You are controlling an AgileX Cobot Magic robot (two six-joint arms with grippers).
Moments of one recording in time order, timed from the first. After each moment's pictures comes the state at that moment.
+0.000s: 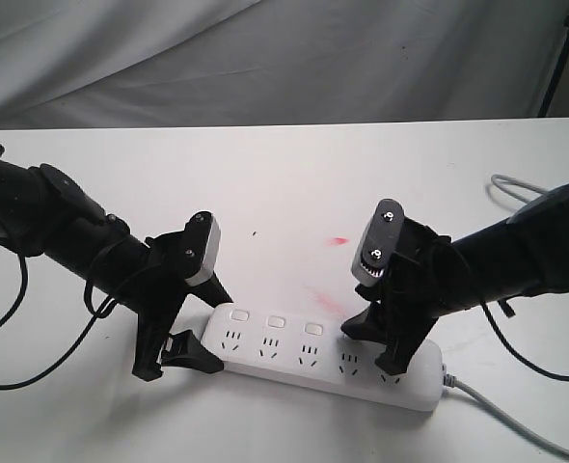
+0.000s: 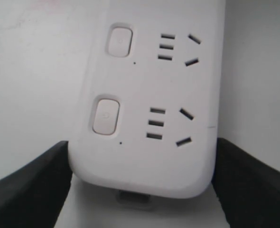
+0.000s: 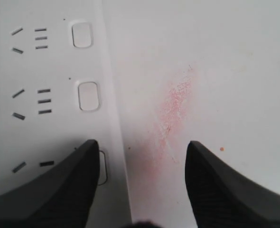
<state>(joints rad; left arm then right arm) -0.45 2.02 -1.01 -1.00 0.78 2.09 0.20 1.82 -0.79 1.27 0.46 -2.00</state>
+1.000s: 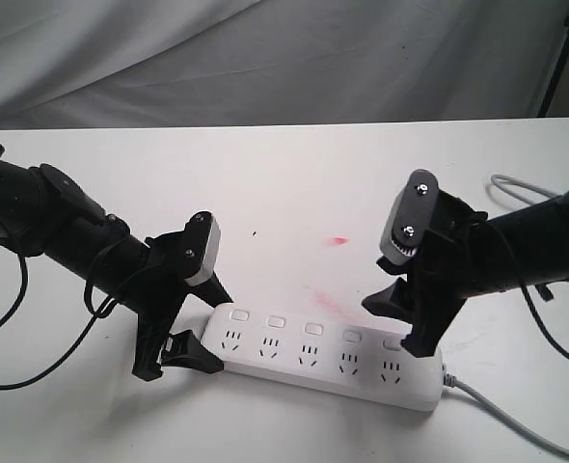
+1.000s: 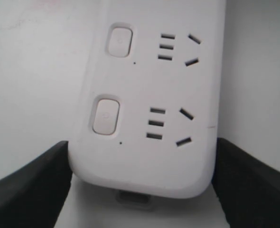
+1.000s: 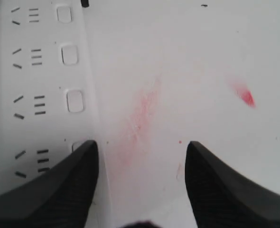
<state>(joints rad) -0.45 2.02 -1.01 -1.00 0.78 2.09 0.14 1.68 -0.75 1.24 0.47 -1.99</state>
